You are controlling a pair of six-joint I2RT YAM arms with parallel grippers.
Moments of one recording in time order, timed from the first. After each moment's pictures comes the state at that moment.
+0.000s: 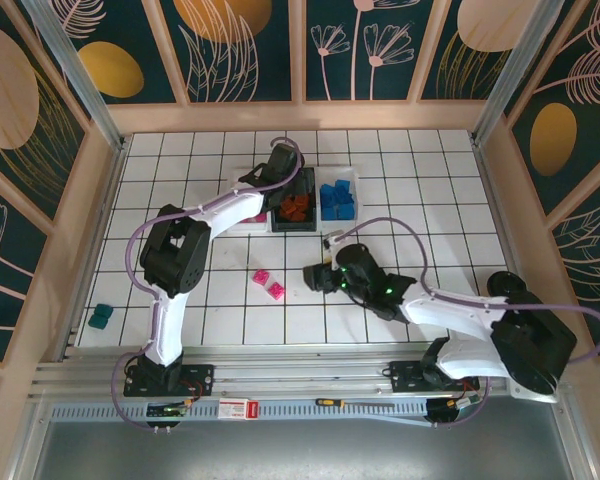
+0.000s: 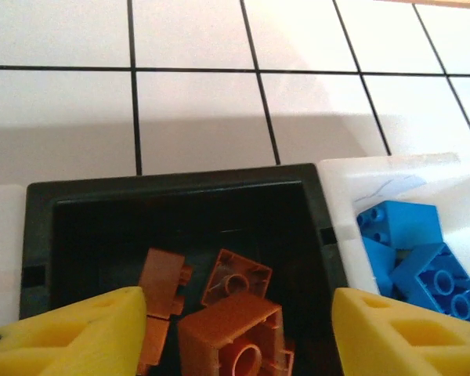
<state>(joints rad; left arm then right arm) -0.58 2.11 1.61 -0.20 -0.15 -0.46 0.93 1.26 0.53 0.13 0.08 0.47</state>
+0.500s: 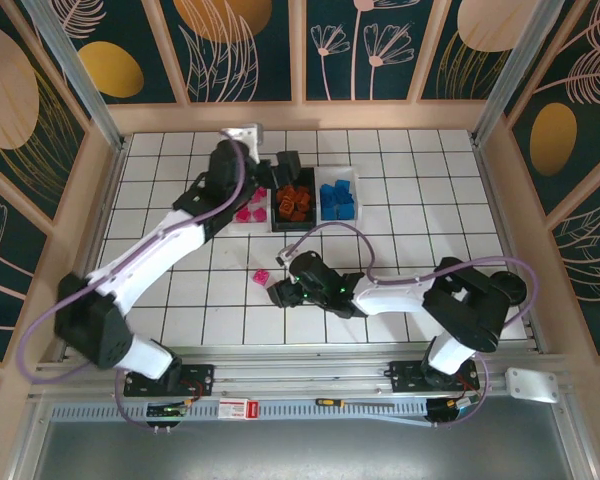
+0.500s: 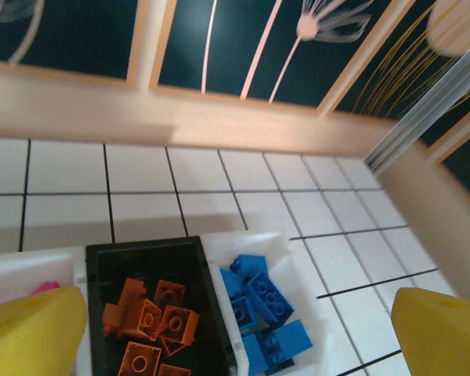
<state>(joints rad) -0.58 1.45 1.24 -0.09 -0.08 -0.48 1.08 1.63 0.74 0.18 0.06 0.41</state>
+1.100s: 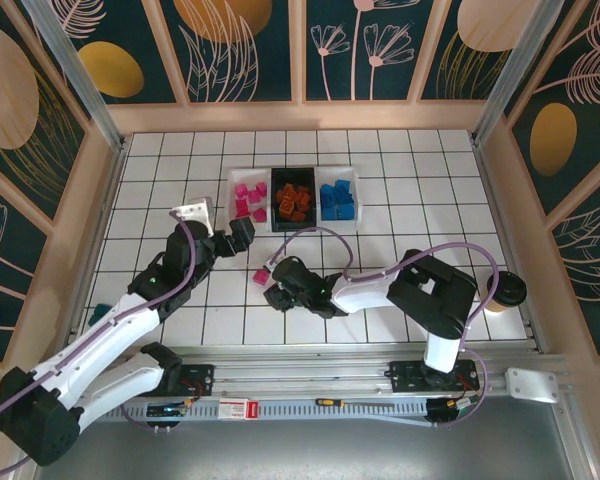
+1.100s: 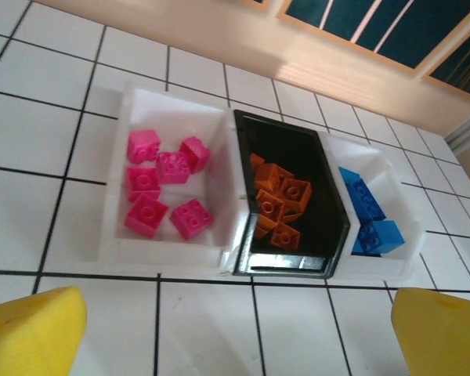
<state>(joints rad) -0.58 0.90 0.62 -0.14 -0.24 -0.60 1.11 1.80 0.83 0.17 0.10 0.35</state>
